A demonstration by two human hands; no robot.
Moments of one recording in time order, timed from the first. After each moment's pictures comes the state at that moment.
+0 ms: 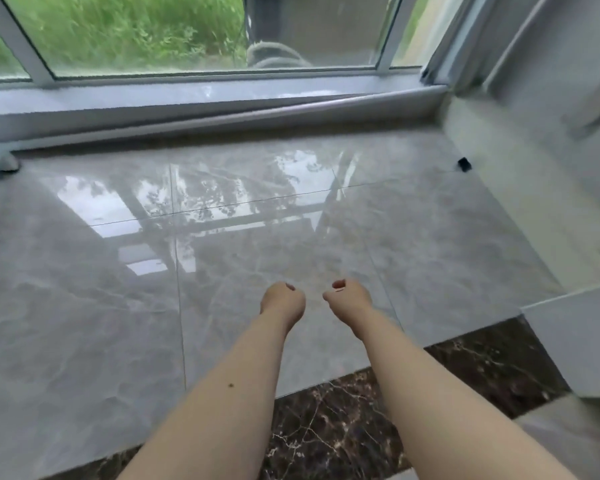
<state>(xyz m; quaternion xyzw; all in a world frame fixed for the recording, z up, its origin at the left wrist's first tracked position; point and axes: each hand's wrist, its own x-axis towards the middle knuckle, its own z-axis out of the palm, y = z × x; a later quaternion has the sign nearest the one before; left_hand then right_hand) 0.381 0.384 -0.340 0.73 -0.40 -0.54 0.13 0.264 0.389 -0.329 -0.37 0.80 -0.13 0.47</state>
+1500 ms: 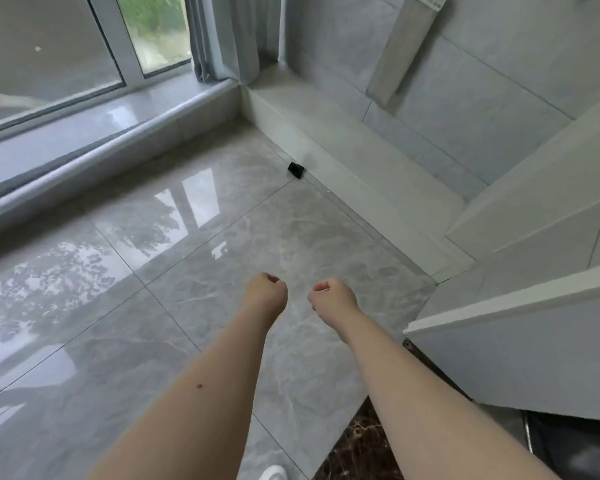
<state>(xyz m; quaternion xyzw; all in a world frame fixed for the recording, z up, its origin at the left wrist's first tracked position) -0.204 -0.011 -0.386 0.61 -0.56 -0.56 0.02 -0.296 0.066 -0.373 -0.14 0.85 -0.28 0.42</state>
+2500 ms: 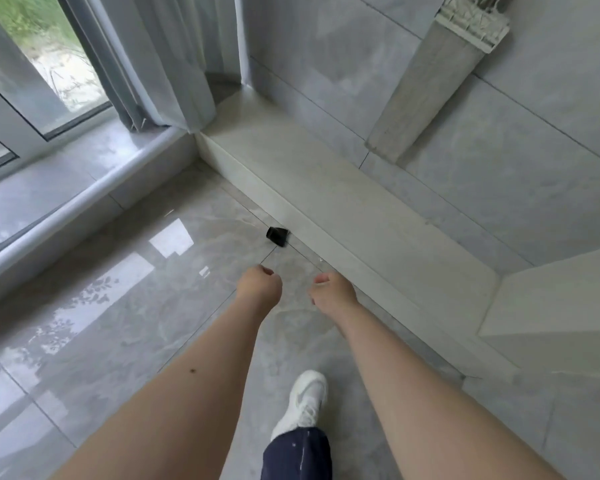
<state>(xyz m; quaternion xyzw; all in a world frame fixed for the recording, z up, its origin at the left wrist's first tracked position) -0.503 -0.368 -0.463 0.59 -0.59 -0.54 -0.03 -0.594 -0.277 -0.439 -0.11 0.87 -0.25 0.42</state>
